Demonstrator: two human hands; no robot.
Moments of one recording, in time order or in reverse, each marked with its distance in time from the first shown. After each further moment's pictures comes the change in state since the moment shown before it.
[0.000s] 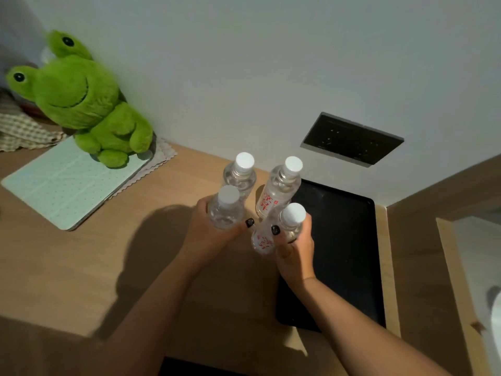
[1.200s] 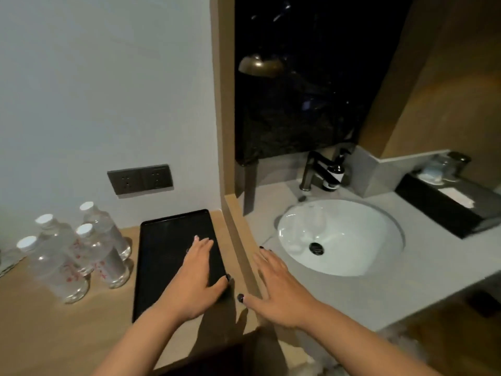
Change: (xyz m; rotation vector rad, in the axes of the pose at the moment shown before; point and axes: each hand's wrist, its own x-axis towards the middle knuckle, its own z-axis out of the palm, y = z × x) left_hand -0.259 0.085 0.237 0.730 -0.482 0.670; right_hand -0.243 -0.001 -0.341 -0.737 -0.135 0.044
